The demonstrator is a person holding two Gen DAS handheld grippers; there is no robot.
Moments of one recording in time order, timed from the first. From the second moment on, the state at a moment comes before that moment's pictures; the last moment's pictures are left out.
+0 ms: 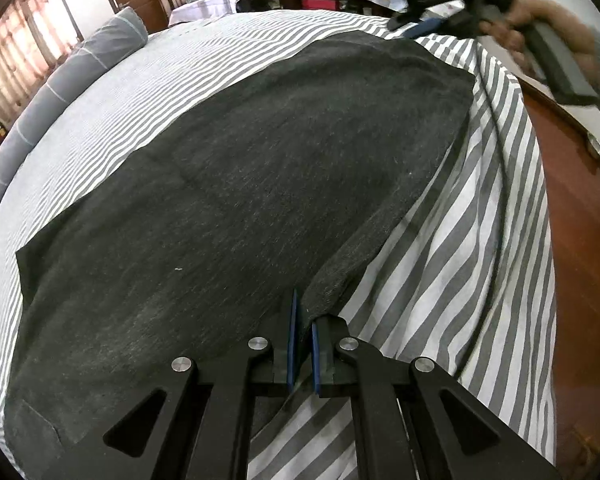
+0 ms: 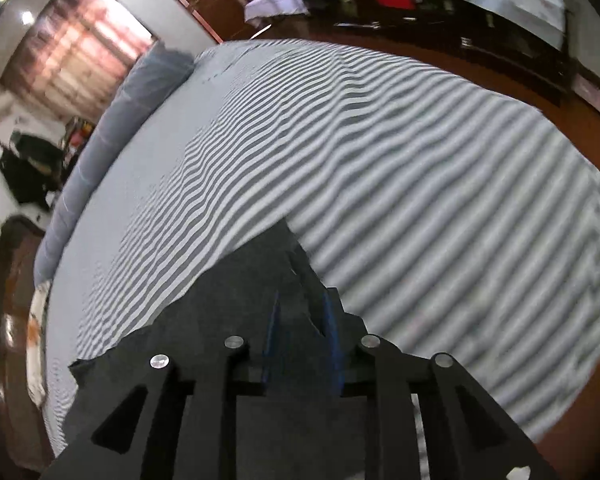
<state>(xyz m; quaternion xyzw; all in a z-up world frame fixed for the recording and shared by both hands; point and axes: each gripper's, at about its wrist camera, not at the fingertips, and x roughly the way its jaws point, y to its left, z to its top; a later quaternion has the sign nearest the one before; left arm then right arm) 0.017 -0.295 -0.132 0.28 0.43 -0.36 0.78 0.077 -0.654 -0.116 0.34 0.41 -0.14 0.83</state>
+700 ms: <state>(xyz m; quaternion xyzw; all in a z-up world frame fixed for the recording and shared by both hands) 0.026 -0.295 -0.127 0.25 0.44 -0.37 0.78 0.110 -0.615 -0.101 0.16 0.43 -0.17 0.87</state>
